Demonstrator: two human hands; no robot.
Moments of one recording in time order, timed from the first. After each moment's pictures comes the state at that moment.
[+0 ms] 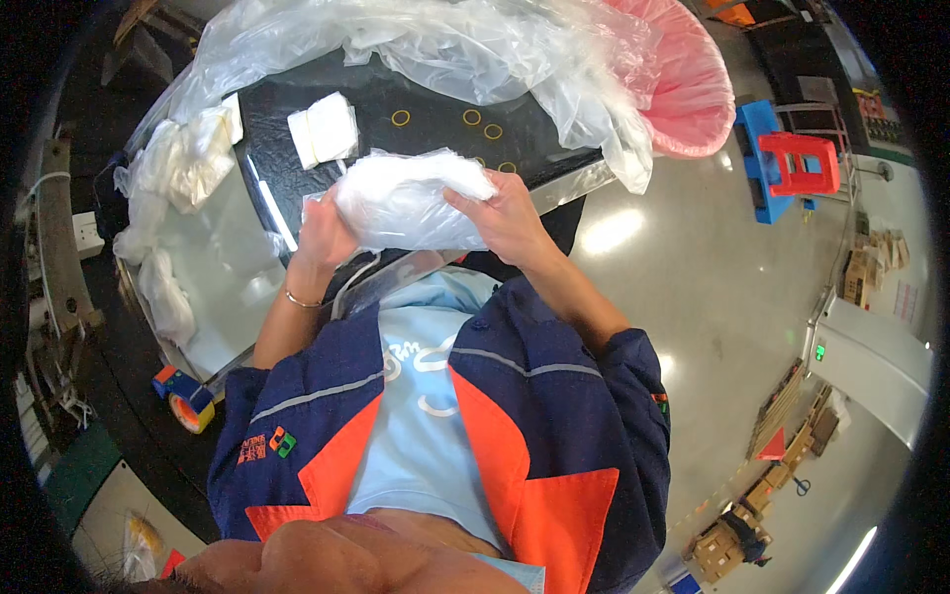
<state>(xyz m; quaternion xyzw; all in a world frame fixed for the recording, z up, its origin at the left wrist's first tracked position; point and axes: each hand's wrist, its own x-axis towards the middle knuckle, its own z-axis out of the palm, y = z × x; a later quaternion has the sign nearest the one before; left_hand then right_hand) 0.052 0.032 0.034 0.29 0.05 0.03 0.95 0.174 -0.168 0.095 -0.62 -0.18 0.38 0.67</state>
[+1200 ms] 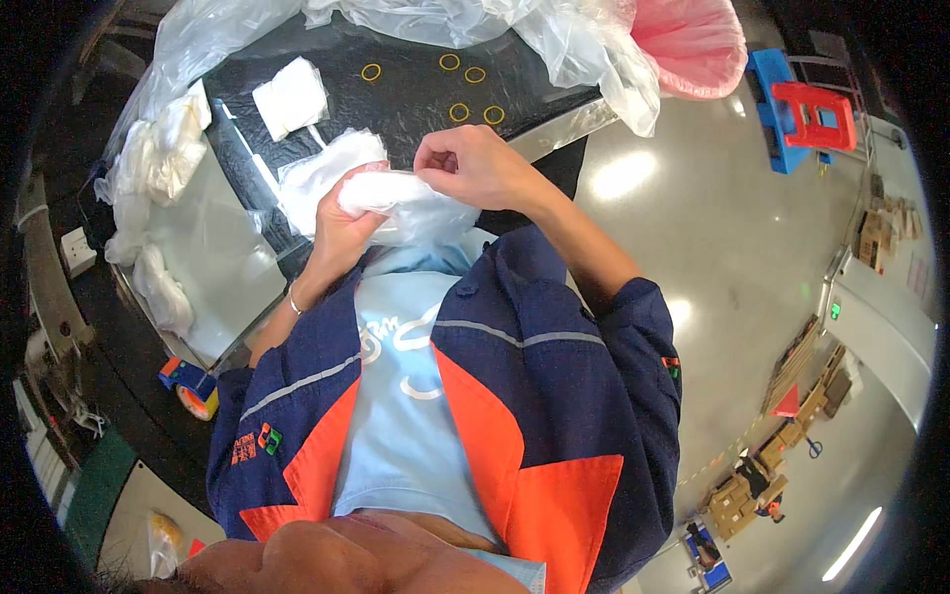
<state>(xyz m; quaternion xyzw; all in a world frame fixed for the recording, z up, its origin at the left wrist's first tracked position) 0.031 -0.019 0.035 0.67 0.16 0.06 0.72 0.196 -0.174 0.084 -0.71 -0.38 0.40 0.43</state>
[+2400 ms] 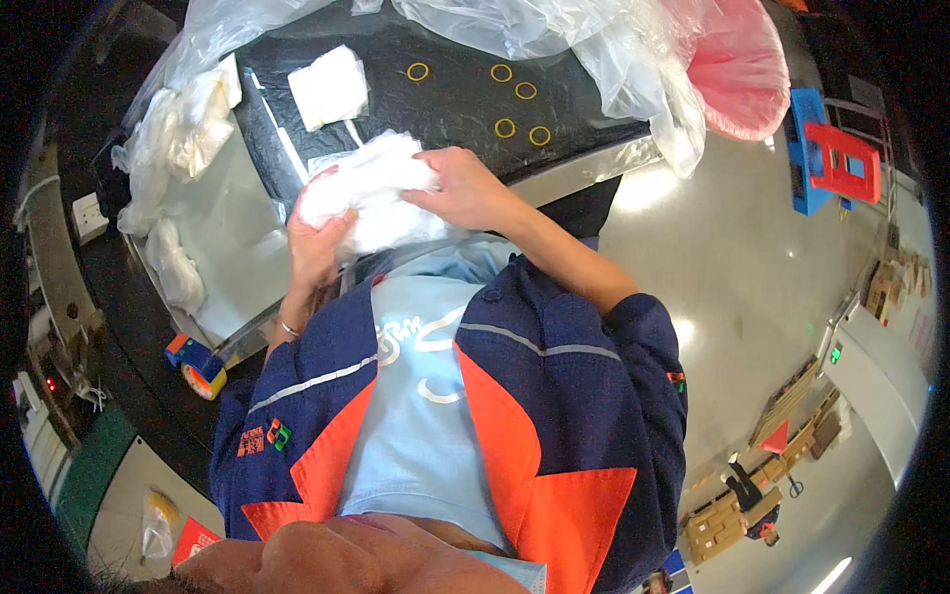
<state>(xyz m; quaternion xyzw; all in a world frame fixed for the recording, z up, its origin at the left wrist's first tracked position) -0.002 0.023 0.036 0.52 0.30 0.16 0.78 0.175 -0.124 0.042 -0.66 -0.34 0.47 0.47</state>
